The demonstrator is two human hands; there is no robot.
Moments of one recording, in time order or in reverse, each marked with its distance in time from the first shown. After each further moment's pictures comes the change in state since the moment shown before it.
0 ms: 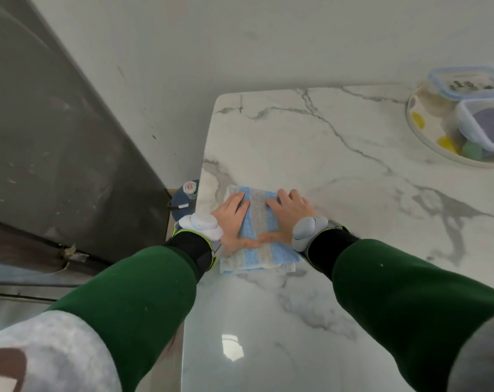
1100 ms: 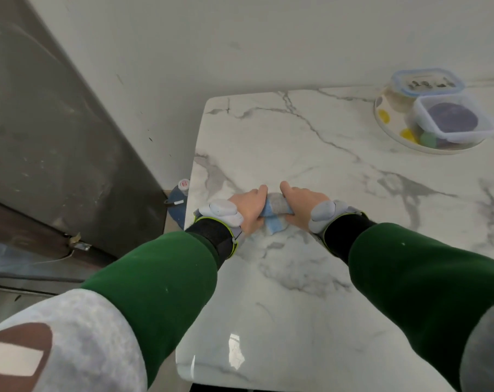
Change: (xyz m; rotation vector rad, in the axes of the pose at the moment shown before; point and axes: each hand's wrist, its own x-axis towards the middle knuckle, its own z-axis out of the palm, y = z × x) left_hand -0.022 0.090 -0.030 -0.030 0.145 0.058; right_hand -0.066 0.038 -0.020 0.167 -0.034 0.053
